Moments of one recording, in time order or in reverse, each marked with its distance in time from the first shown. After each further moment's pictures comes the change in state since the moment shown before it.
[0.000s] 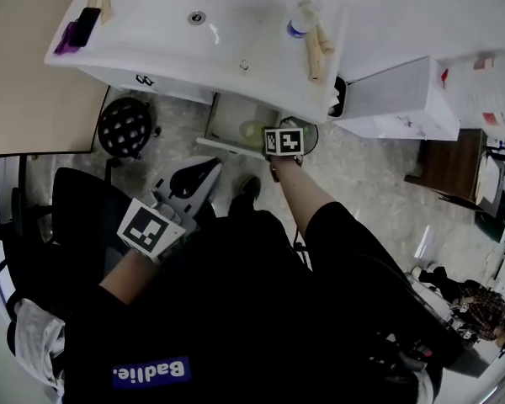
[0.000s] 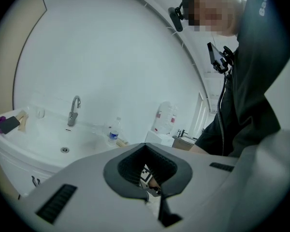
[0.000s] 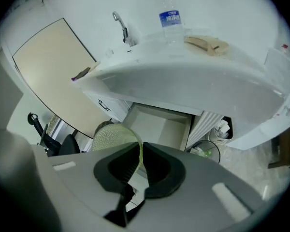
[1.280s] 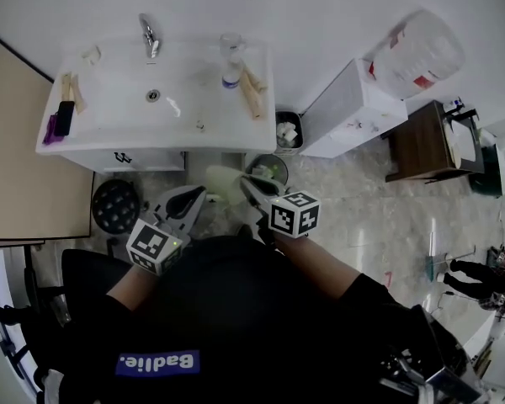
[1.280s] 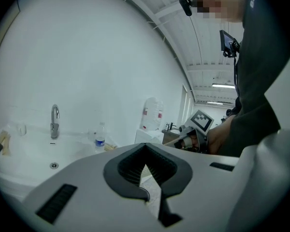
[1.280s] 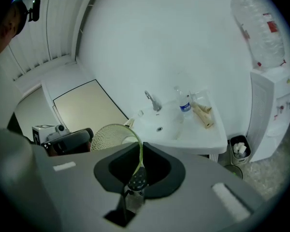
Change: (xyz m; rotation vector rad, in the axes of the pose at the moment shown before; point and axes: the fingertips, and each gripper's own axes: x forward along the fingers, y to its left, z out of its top) left arm 0.023 -0.040 0.023 0.164 0.017 -0.129; right arm -0.290 0.115 0.046 0.087 -0.561 0.282
